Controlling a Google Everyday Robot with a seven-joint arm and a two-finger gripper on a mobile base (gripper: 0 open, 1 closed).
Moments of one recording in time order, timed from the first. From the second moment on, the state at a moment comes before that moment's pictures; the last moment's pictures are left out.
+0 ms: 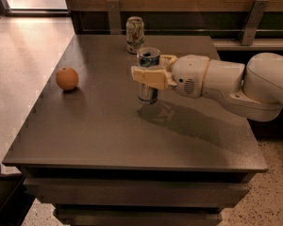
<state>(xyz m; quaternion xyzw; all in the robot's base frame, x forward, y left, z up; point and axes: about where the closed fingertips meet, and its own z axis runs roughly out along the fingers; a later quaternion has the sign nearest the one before) 0.544 -0.011 0.938 -0.37 0.64 0.37 0.56</state>
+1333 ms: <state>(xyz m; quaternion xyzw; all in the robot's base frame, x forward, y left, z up) 0.665 -0.083 0.954 -0.32 0.66 0.28 0.62</state>
